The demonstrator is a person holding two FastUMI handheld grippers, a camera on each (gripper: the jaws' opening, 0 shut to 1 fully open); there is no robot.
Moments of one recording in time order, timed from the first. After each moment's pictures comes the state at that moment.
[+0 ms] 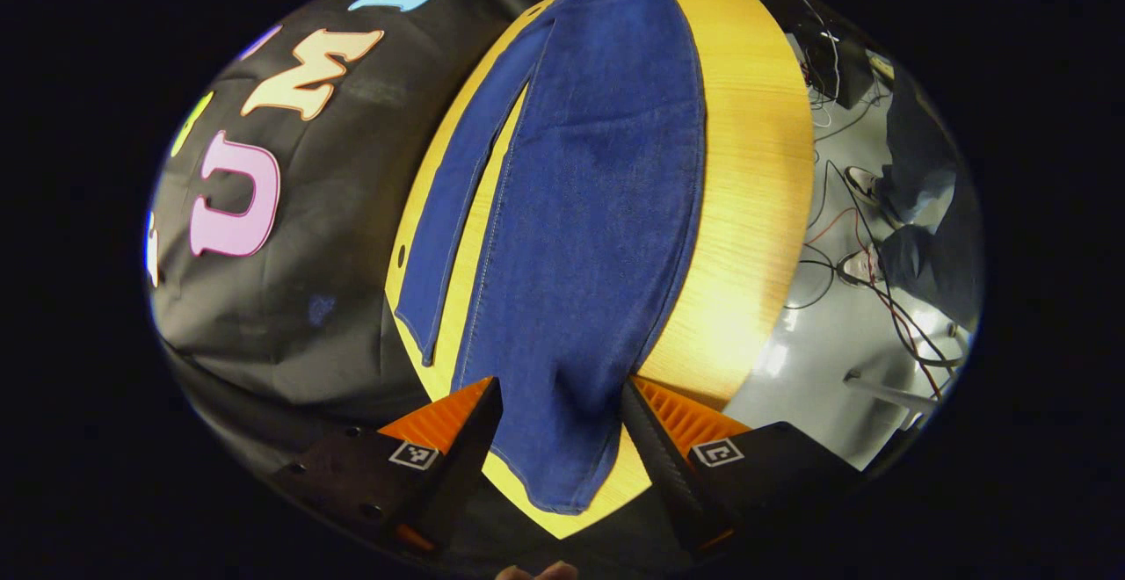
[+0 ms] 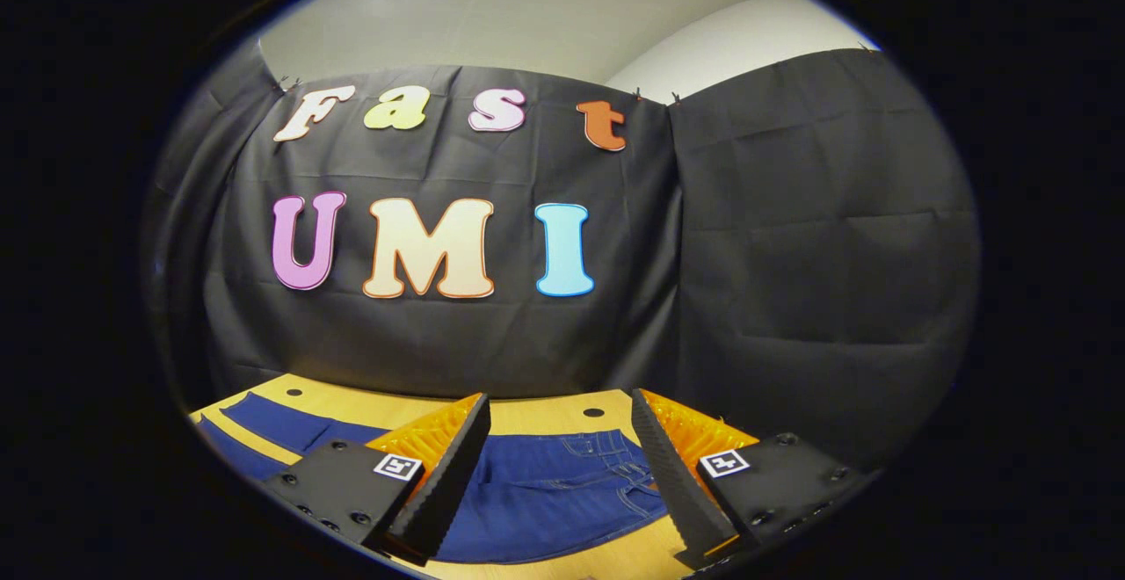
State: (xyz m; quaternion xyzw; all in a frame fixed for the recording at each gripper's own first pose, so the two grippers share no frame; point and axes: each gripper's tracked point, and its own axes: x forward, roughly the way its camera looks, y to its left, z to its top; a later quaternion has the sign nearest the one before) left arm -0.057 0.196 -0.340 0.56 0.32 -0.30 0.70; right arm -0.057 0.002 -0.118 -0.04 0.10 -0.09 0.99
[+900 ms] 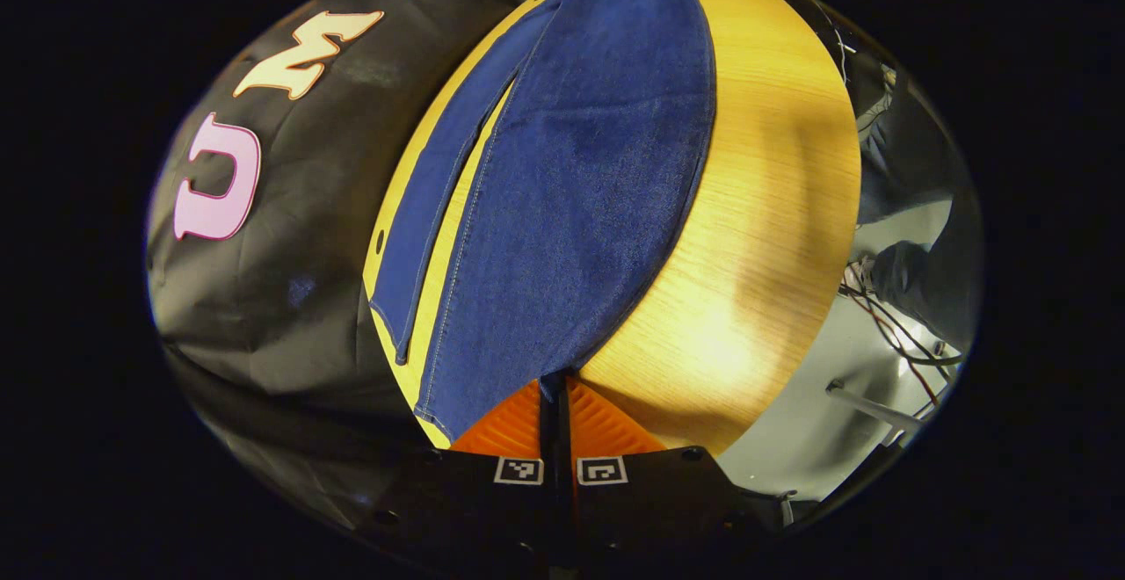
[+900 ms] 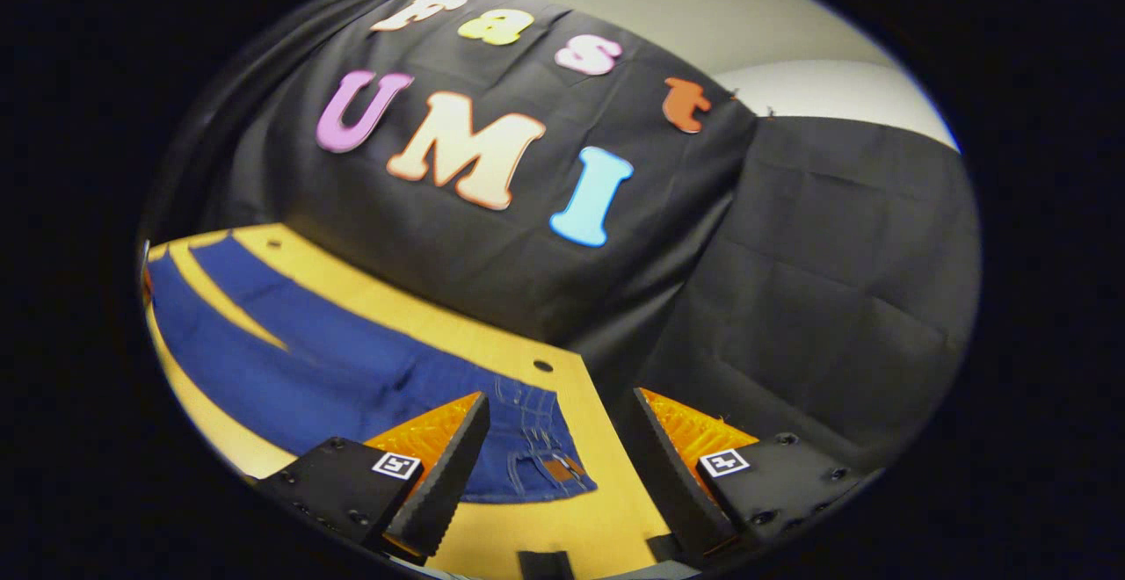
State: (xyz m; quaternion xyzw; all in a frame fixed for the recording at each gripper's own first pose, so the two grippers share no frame) left arm -0.057 0.187 -0.361 0.54 0.36 -0.28 0.71; right arm -0.060 -0.069 -0.196 -0.28 0.21 0.00 0.94
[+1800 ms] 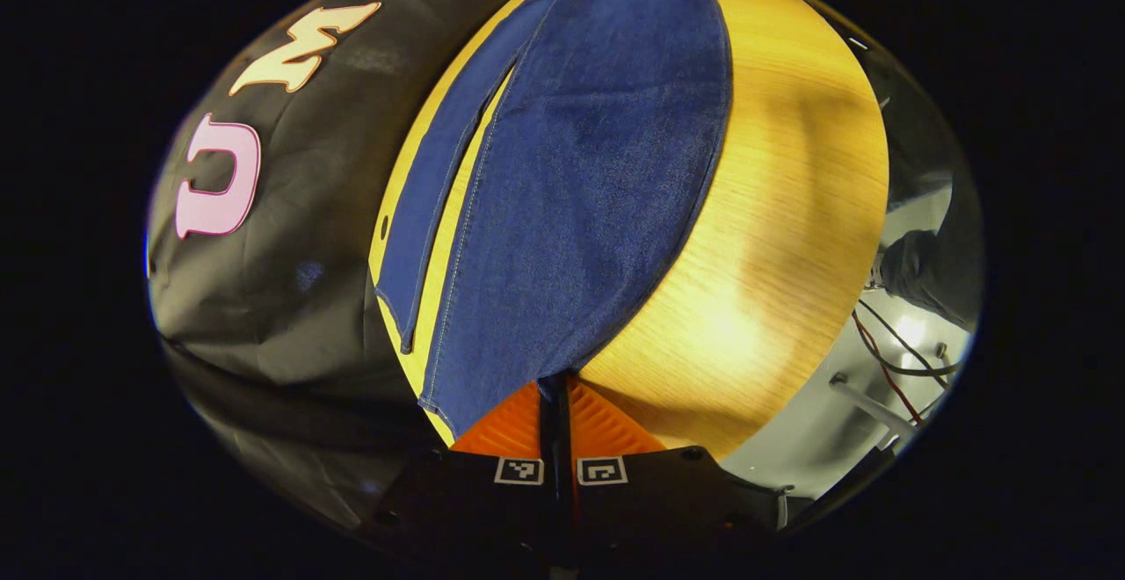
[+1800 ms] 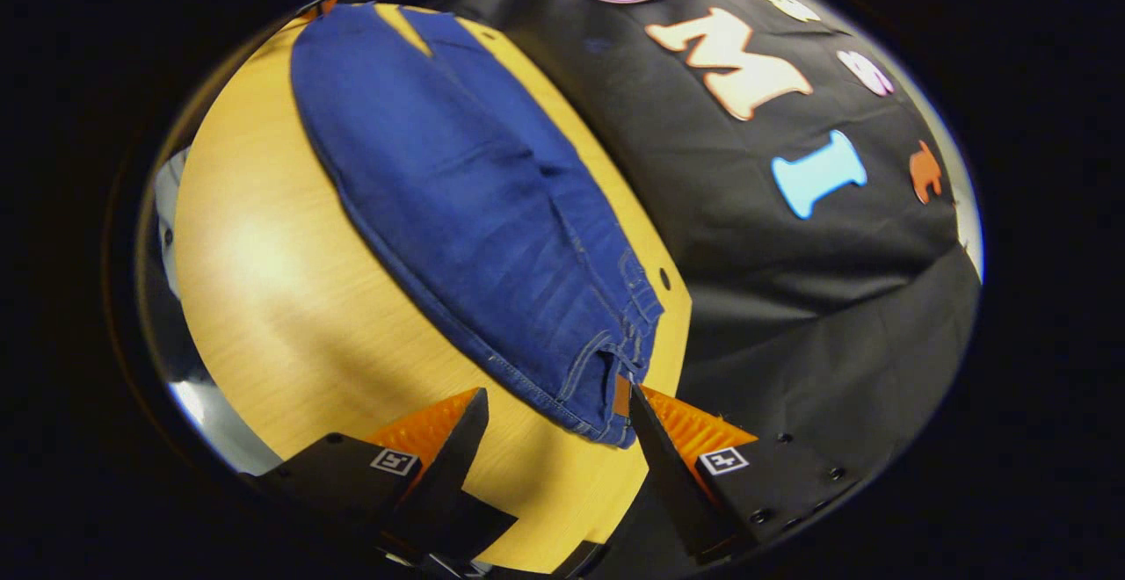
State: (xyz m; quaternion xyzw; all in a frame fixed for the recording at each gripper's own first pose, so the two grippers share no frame) left arm -0.054 0.188 -0.362 0.55 0.39 -0.25 0.70; right arm -0.096 -0.093 -0.385 -0.51 0.36 0.22 0.75
